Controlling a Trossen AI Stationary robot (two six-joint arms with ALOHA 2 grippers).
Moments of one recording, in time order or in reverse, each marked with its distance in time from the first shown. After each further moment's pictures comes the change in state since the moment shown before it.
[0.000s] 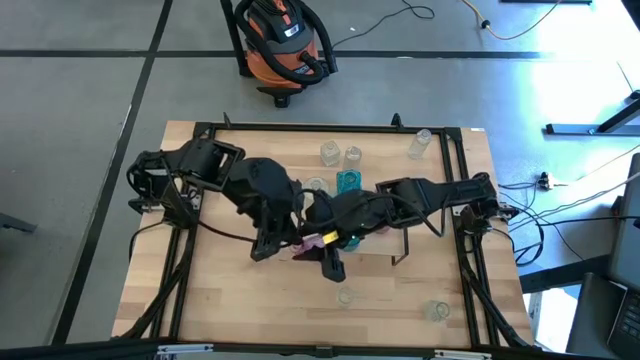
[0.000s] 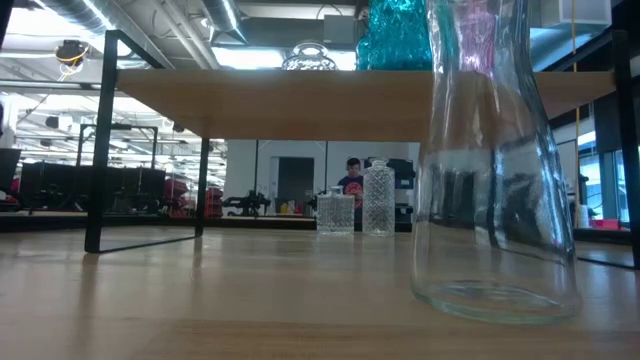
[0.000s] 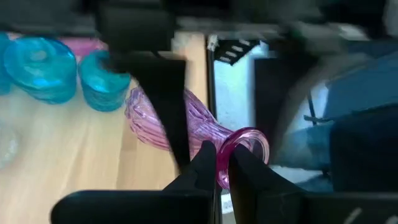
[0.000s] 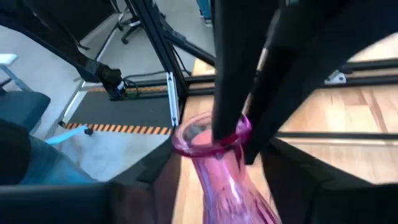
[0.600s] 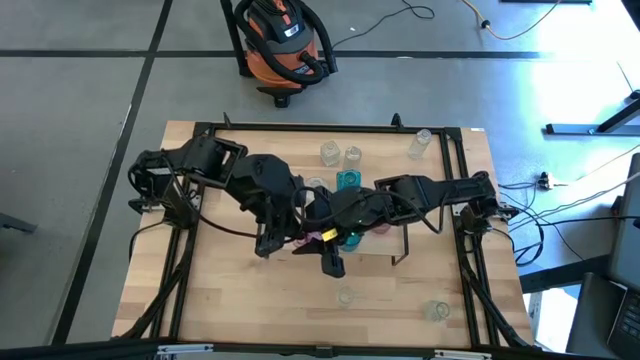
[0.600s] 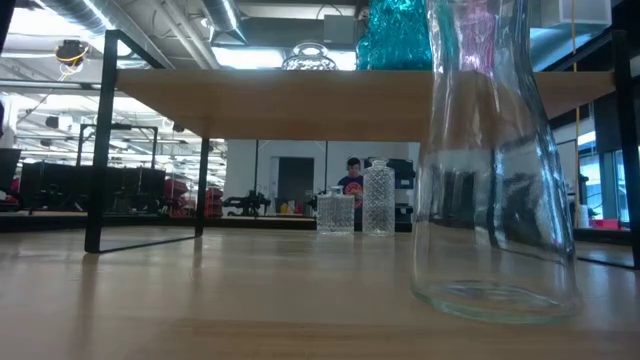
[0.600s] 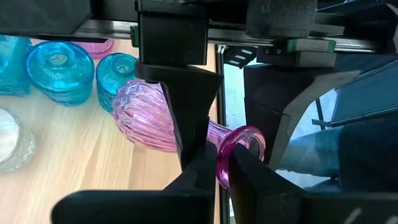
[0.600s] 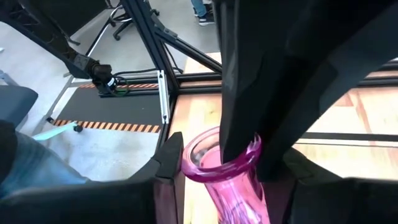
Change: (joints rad) left arm 0.017 -0.005 -0.001 -0.009 -0.003 0.007; right arm -0.001 0.001 0.000 -0.032 0.008 -0.043
